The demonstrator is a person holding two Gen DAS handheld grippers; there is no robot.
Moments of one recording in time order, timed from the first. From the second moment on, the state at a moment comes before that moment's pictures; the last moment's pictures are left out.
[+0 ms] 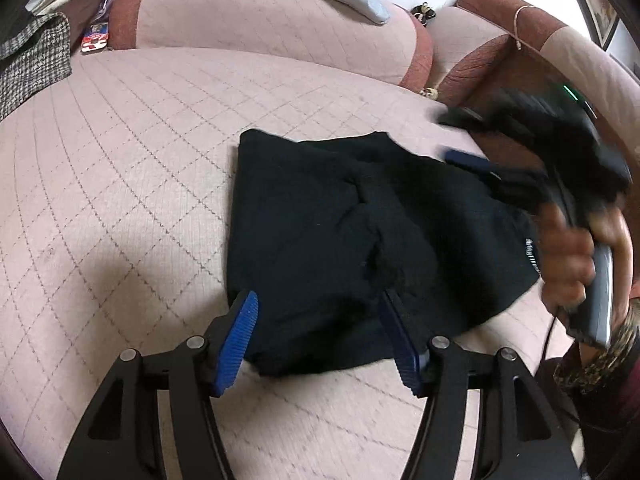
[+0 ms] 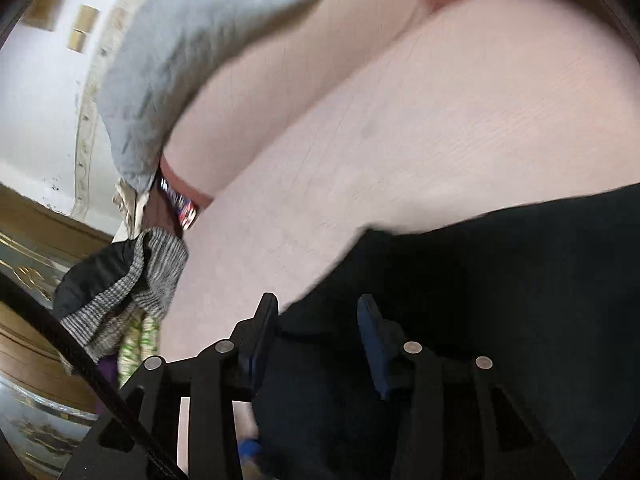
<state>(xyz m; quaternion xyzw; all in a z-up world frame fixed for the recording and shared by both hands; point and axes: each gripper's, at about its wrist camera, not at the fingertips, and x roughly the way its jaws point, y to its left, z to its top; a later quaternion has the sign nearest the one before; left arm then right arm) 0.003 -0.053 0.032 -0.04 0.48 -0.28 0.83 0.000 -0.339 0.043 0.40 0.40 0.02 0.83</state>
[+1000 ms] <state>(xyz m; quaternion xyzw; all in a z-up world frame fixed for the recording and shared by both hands) 0.040 -0.458 0.048 0.22 0.51 -0.50 0.66 -0.184 -0.450 -0.021 0.53 0.27 -0.14 0.79</state>
